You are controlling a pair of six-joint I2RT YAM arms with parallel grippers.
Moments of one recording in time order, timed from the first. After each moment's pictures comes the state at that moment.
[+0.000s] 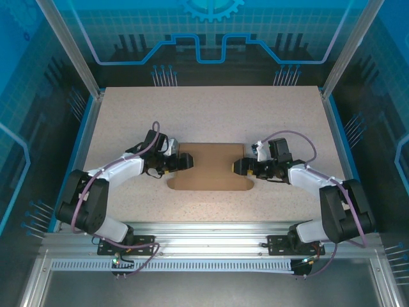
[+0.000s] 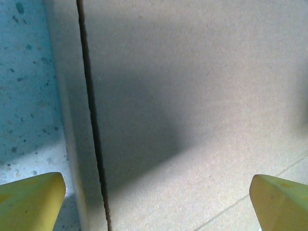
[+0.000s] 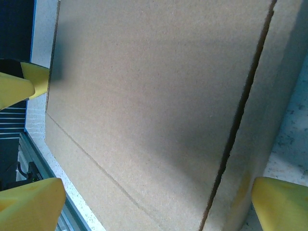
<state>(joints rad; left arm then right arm) -0.30 1.50 0.81 -0.33 0.45 -0.49 0.24 1.40 0.61 -0.14 -0.68 0.40</state>
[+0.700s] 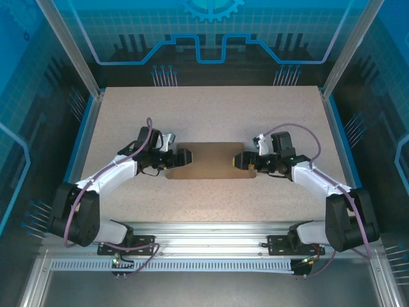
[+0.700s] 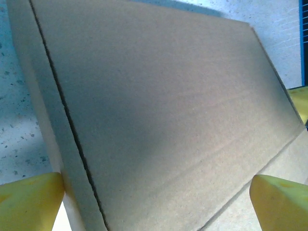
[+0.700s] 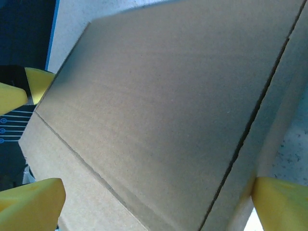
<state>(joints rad) -0.27 1.37 0.81 -0.36 0.54 -0.49 0.23 1.32 0.71 -0.26 -0.68 0.39</state>
